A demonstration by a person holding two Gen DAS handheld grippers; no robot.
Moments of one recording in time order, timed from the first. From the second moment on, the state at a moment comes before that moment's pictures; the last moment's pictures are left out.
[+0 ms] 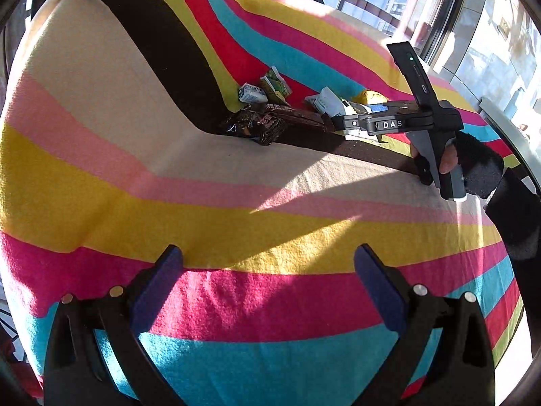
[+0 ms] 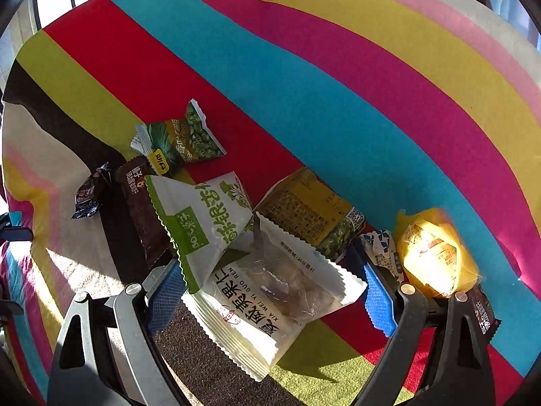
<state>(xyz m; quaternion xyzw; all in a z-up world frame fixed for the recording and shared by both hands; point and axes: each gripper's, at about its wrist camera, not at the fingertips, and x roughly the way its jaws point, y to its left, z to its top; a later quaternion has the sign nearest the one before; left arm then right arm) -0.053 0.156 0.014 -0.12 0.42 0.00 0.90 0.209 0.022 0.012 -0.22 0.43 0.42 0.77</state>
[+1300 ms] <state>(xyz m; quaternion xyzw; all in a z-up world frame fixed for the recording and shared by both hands) 0.186 0.060 0.018 -0.06 0.44 0.01 0.90 0.008 -0.149 0.022 -0.07 0.44 0.28 0.85</state>
